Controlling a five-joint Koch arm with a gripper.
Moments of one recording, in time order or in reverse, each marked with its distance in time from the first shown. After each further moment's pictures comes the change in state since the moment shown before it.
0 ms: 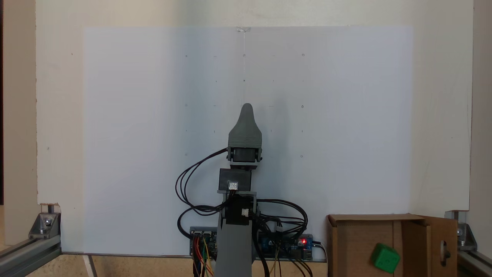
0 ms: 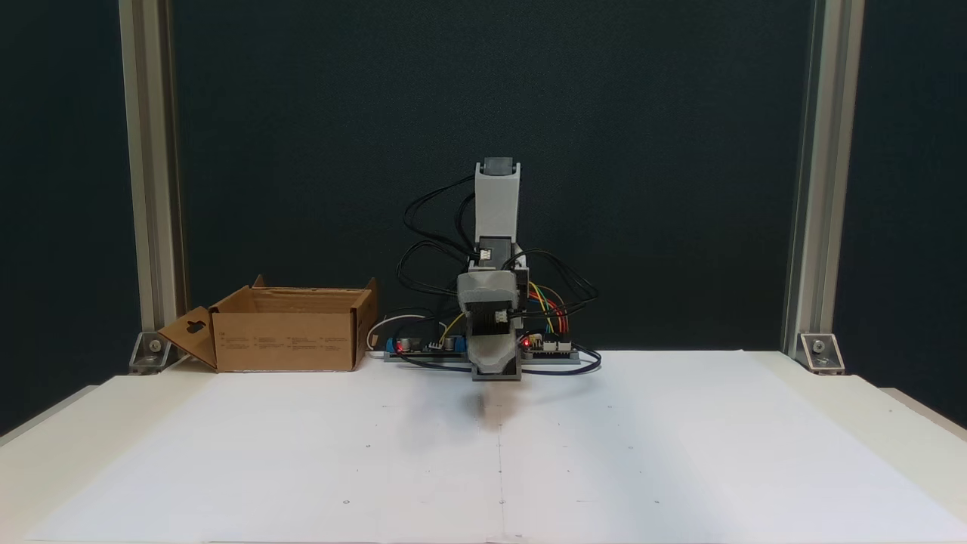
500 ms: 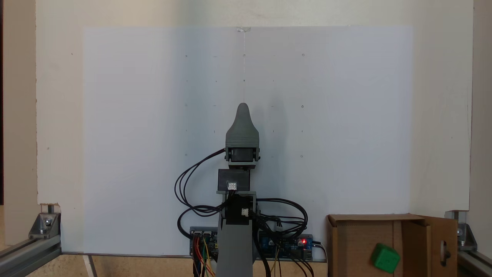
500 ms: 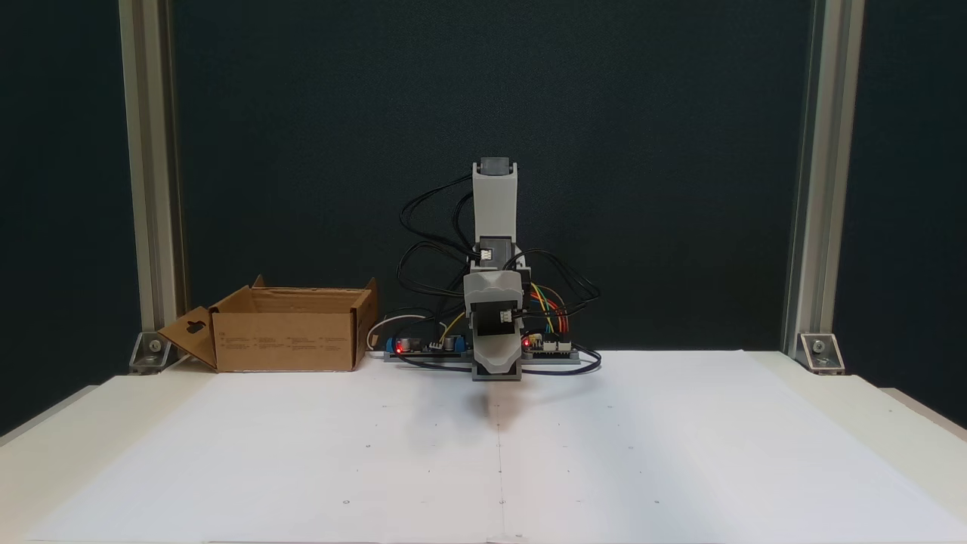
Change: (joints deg) arm -1.1 0.0 0.0 0.0 0.0
